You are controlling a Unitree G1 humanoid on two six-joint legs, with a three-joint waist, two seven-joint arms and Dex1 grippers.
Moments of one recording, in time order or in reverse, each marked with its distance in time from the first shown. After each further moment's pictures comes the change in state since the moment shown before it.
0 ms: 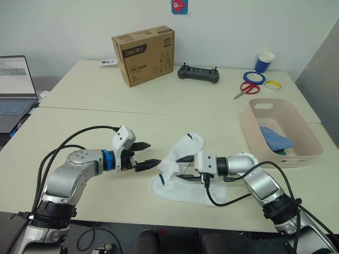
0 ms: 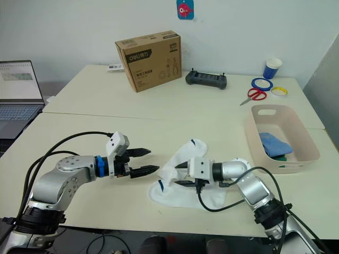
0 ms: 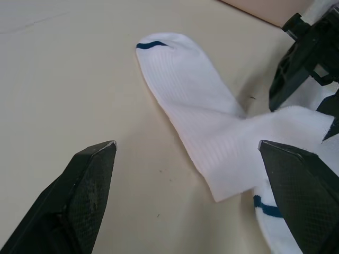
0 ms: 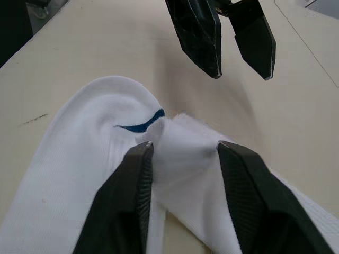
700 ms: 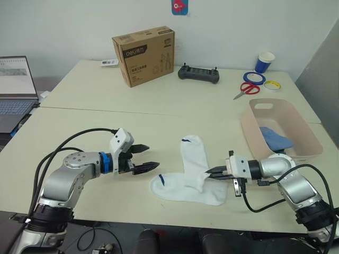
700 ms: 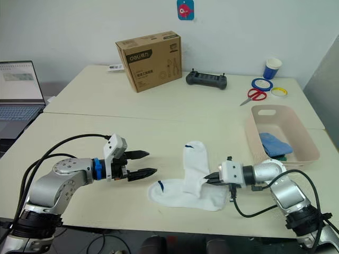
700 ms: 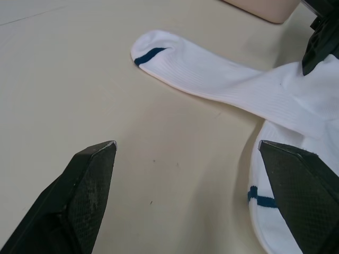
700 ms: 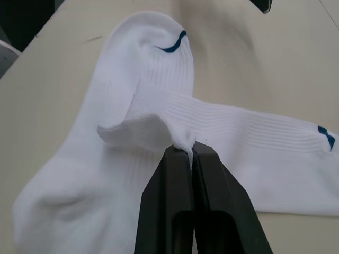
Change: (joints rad) left arm 0.035 -0.003 0.003 -0.033 -0.001 -0.002 -0.019; right arm 0.126 -0.259 -0.148 -0.010 0.098 -0.115 0.171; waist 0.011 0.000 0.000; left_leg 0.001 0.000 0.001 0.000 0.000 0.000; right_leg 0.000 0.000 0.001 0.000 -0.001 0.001
